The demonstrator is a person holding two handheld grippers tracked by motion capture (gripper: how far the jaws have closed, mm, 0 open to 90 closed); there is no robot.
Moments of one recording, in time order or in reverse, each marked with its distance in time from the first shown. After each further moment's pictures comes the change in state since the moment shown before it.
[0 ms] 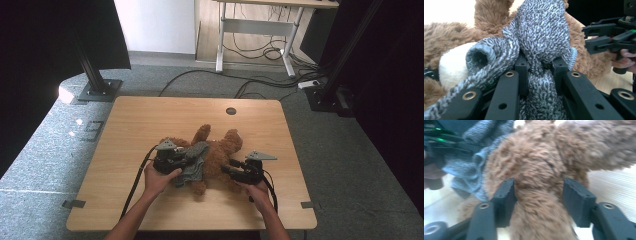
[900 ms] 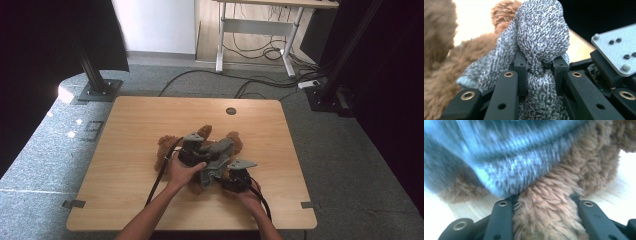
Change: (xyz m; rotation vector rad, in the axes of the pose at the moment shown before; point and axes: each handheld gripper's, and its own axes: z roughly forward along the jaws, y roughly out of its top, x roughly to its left) left arm -0.032 0.042 0.044 0.027 -0.101 -0.032; right arm 0.024 -0.024 0.029 0.171 -0.101 -0.204
